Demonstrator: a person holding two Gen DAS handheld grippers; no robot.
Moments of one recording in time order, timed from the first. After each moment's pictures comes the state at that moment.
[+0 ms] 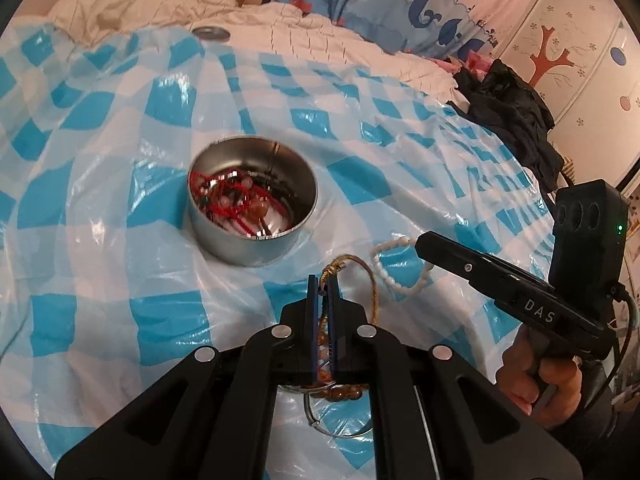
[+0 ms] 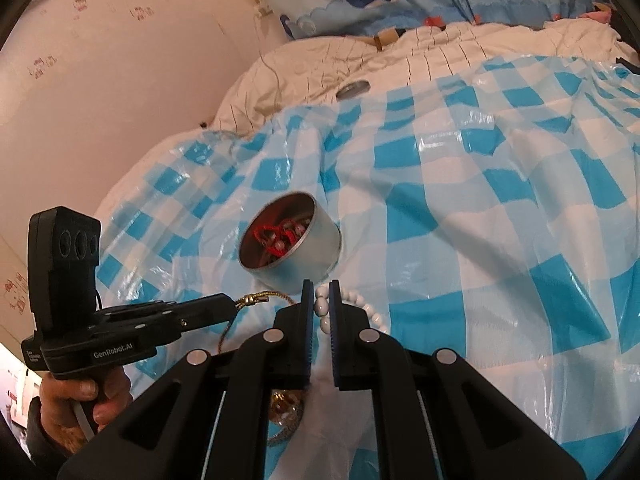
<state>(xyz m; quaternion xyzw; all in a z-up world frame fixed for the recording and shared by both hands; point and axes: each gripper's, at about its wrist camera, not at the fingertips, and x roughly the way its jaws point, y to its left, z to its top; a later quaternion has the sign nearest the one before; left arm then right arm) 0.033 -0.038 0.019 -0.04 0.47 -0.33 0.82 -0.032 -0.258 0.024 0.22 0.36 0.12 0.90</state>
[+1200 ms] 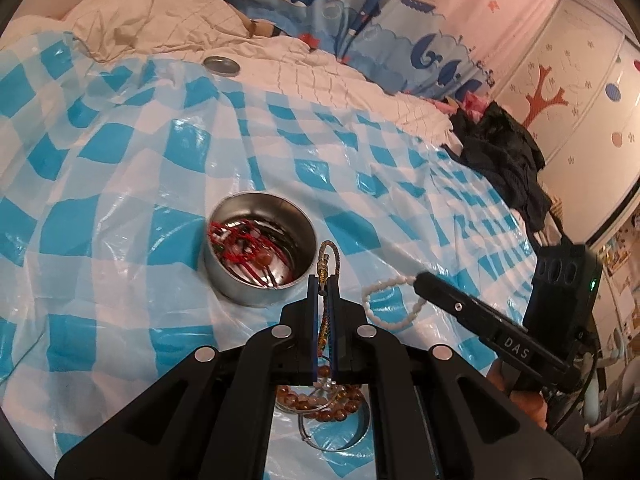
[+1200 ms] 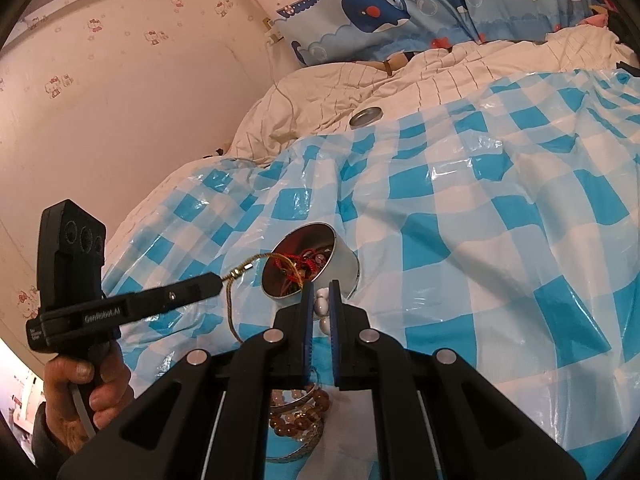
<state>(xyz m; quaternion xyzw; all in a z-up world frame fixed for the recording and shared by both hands) 0.049 -0.010 0.050 -0.10 0.43 -0.32 0.84 -0.037 -0.262 0.035 0.23 0.32 0.13 0.91</state>
